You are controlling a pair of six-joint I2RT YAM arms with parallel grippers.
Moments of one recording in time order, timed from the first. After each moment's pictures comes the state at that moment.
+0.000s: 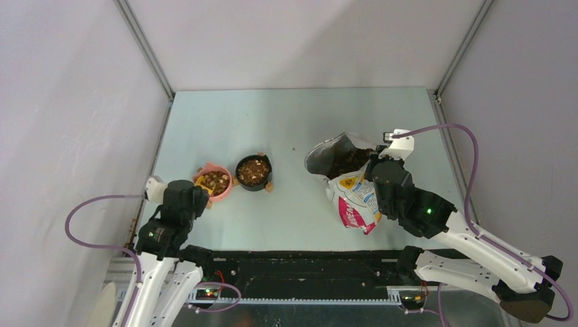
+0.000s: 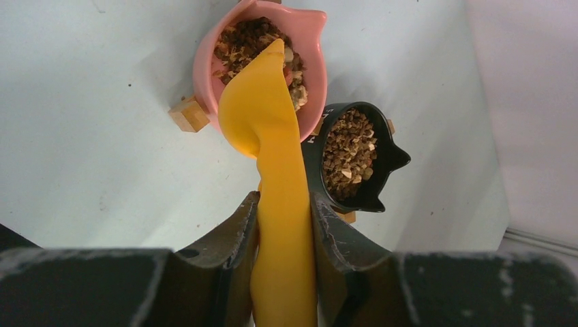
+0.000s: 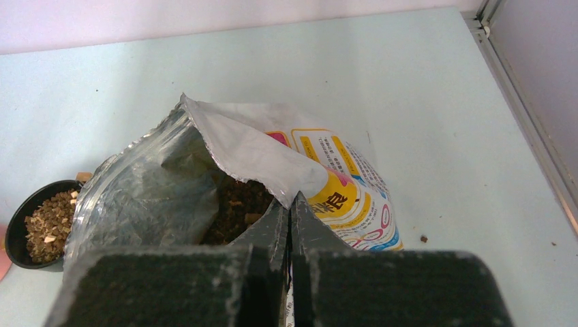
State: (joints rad) left arm -0.23 0.46 0.68 -0.92 -0.41 -1.19; right arm 0.97 0.83 0.94 -0.41 0.96 0.36
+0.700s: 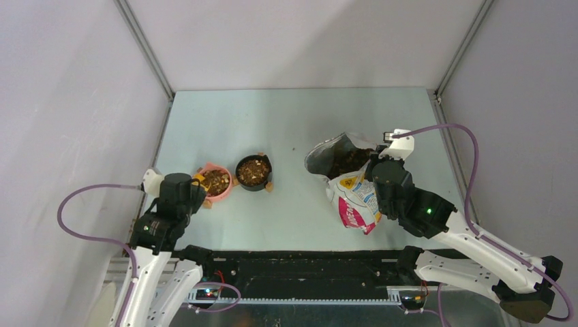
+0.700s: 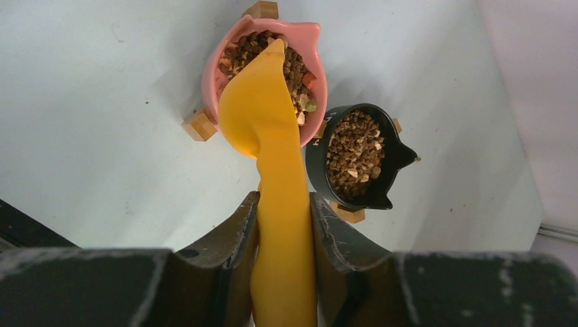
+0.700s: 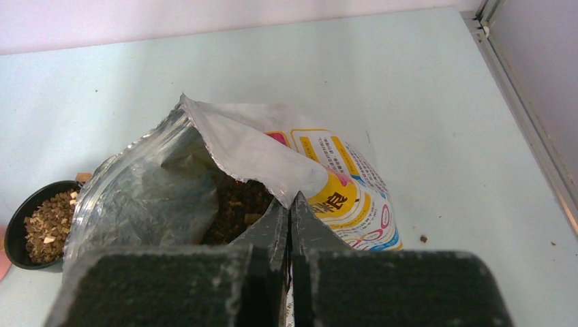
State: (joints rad) left arm -0.23 0.54 0.79 -0.98 -0.43 -1.10; right arm 0.97 0.83 0.94 -0.41 0.96 0.36
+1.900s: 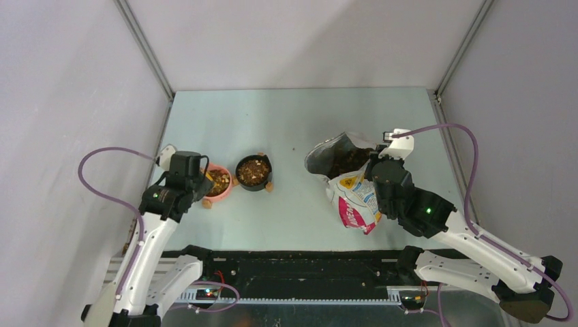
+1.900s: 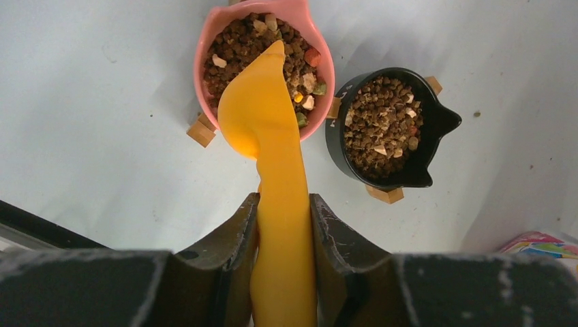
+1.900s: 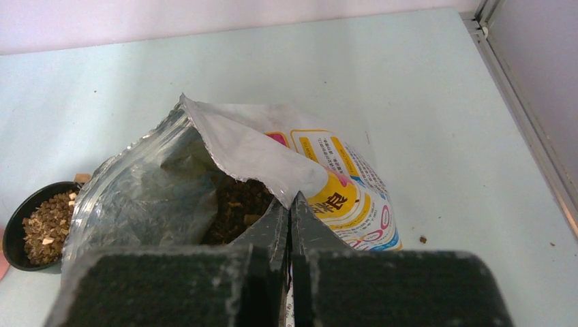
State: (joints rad) left arm -0.23 0.79 0.92 -0.98 -0.35 -0.88; right arm 0.96 0.83 0.94 -0.41 0.96 0.36
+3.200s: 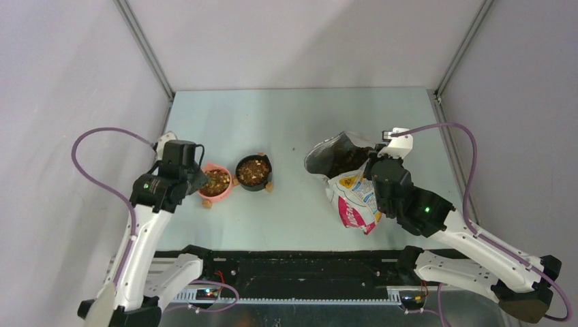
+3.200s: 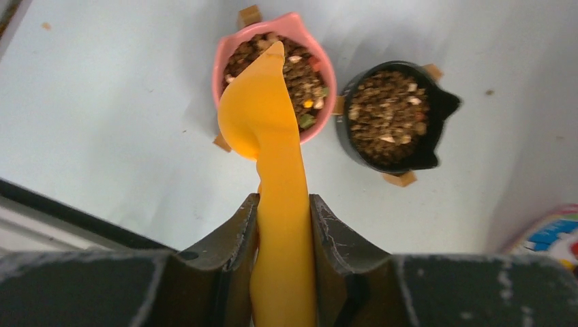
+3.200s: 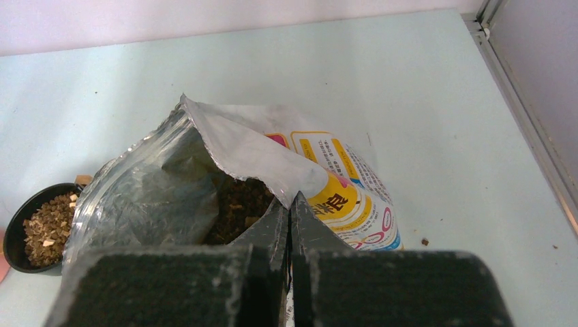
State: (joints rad) left arm -0.23 0.90 1.12 -1.12 -0.37 -0.71; right arm 0.96 0.84 0.94 -0.39 0.95 0.35
